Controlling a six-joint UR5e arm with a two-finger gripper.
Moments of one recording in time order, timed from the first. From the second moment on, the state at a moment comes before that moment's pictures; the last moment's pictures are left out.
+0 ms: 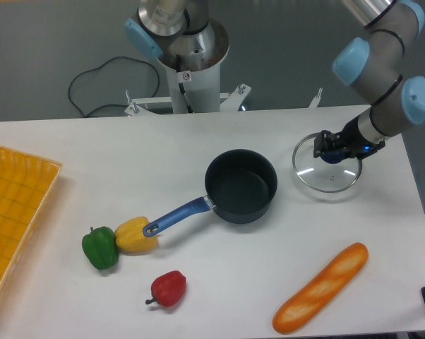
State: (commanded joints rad) arm 2.98 -2.08 -1.55 -1.44 1.49 0.99
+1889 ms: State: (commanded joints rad) arm 2.97 -2.11 -1.56 -1.41 1.49 0.99
